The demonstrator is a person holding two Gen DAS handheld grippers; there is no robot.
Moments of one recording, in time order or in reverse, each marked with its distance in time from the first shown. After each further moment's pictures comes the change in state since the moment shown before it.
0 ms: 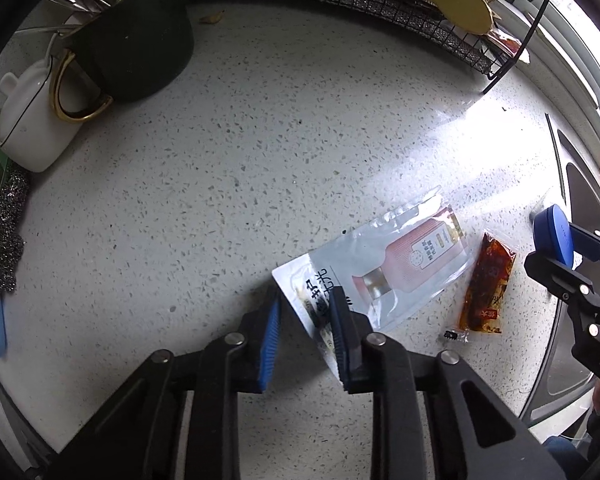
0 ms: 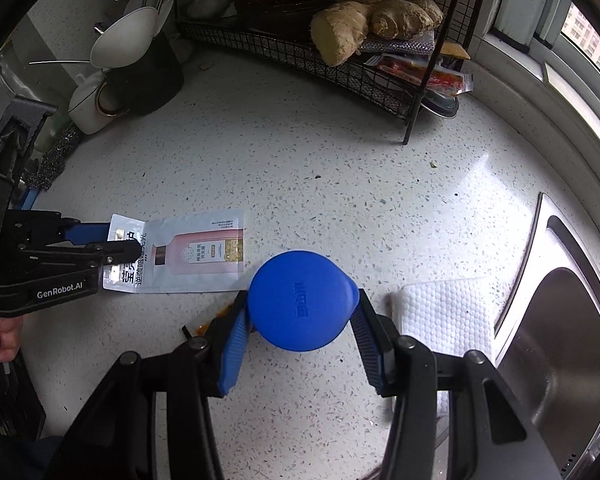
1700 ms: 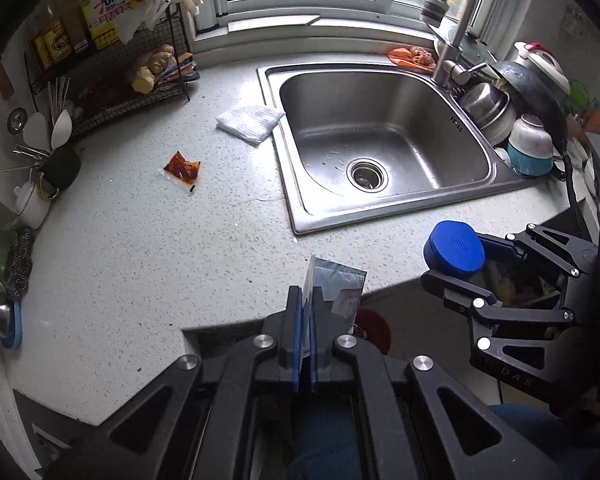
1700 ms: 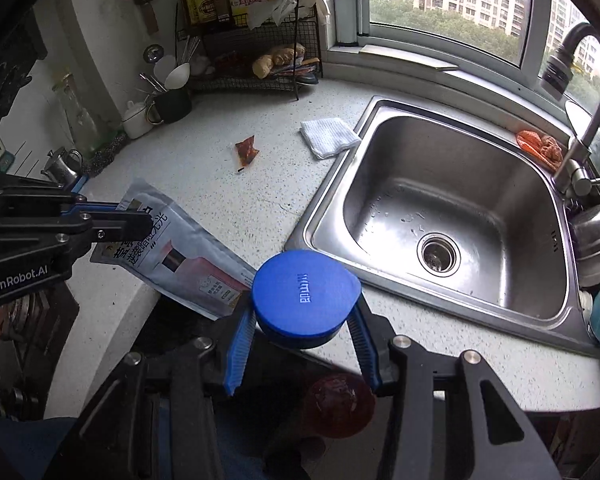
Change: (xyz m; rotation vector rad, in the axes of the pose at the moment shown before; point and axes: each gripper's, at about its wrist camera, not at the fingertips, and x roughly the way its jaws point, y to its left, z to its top) left arm -0.165 -0.192 -0.286 0.550 -0.229 -0.117; right arm -0.213 -0.009 -0.316 0.282 -0.243 -0.123
